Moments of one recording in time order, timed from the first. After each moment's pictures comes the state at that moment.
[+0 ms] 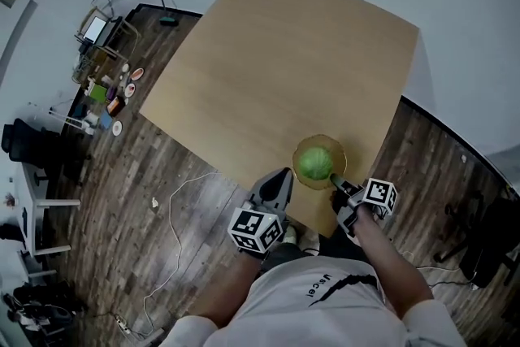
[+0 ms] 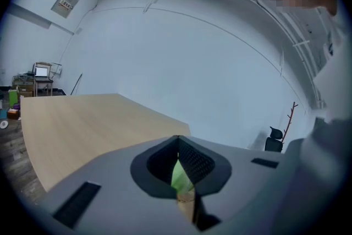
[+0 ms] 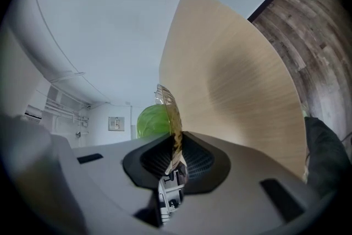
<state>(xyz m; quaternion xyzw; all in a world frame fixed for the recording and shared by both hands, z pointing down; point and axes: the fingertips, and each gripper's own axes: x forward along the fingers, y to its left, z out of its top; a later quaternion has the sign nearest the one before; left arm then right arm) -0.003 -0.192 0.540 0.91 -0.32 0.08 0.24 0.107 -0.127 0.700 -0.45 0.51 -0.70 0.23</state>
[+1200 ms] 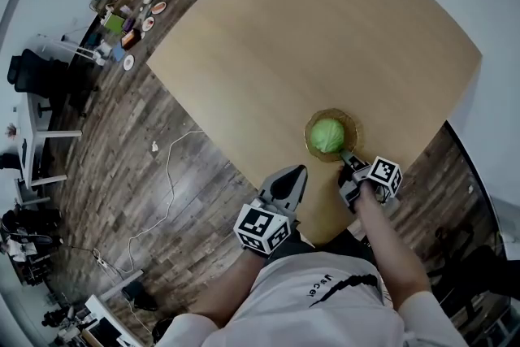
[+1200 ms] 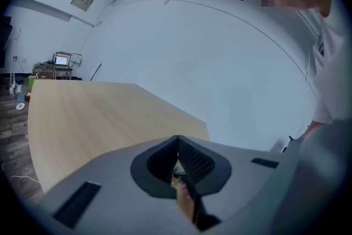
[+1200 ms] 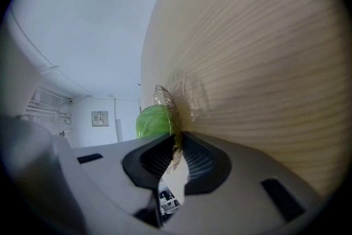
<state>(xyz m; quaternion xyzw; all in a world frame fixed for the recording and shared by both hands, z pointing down) -0.002 -0.251 0.597 0.86 -0.39 0.09 0.30 0.115 -0.251 0.796 -0.44 0.48 -0.74 0.15</state>
